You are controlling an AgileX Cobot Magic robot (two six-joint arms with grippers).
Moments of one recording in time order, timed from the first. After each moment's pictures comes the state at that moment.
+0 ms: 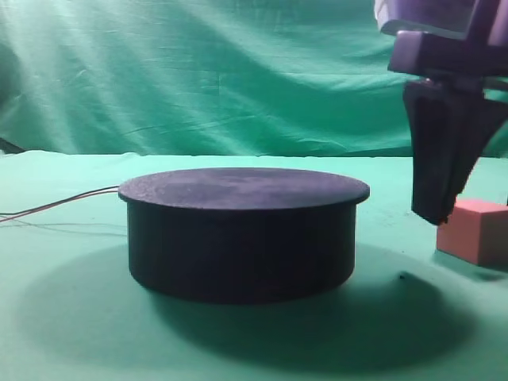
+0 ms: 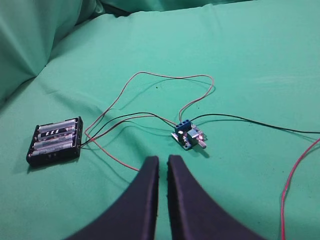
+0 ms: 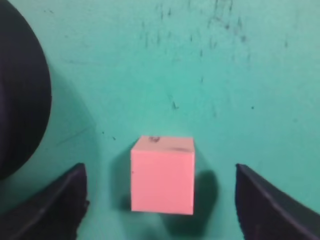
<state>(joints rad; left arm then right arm) 0.03 -0.02 0.03 0.22 0.37 -0.08 0.54 1.29 -0.82 0.11 0.85 0.10</state>
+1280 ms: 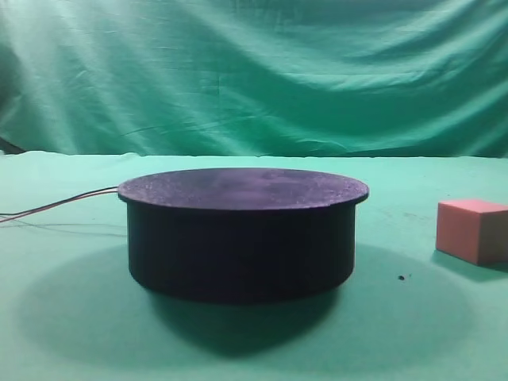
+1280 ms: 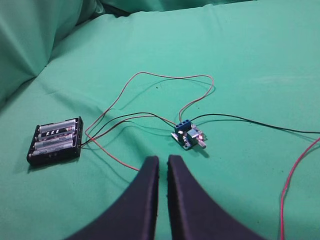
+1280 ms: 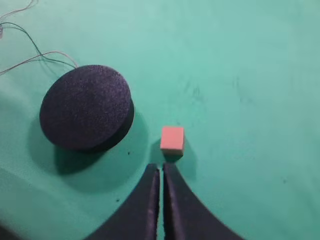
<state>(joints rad) 0.03 -0.02 0.03 0.22 0.37 -0.08 0.42 0.49 -0.52 0.03 0.67 -0.04</state>
